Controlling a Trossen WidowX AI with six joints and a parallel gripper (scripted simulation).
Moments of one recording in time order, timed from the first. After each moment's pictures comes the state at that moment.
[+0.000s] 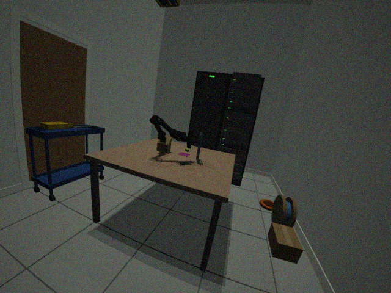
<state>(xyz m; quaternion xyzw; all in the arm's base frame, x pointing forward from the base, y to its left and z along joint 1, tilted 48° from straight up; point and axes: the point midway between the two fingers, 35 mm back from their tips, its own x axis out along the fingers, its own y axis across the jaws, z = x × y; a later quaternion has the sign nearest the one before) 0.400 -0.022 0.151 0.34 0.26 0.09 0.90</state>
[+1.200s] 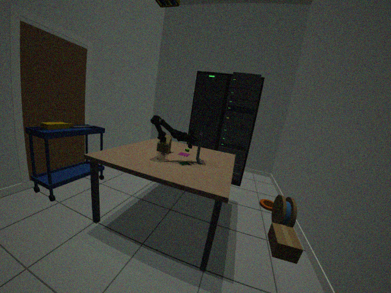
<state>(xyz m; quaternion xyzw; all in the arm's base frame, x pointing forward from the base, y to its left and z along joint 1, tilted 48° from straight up) 0.411 -0.019 0.148 0.34 0.26 0.09 0.90</state>
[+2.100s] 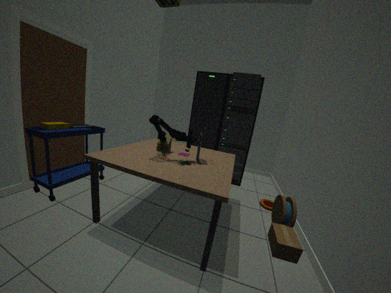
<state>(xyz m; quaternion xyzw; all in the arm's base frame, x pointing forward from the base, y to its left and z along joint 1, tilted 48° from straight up) 0.397 -0.022 0.152 0.35 0.26 0.09 0.90</state>
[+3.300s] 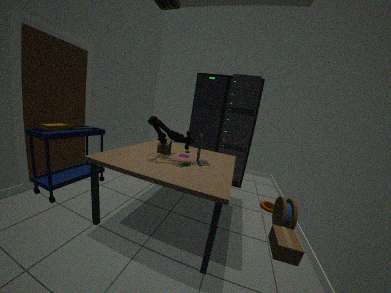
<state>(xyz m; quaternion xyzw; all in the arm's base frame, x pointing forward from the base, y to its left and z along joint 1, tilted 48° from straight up) 0.377 -0.028 0.160 0.35 0.26 0.08 0.90</state>
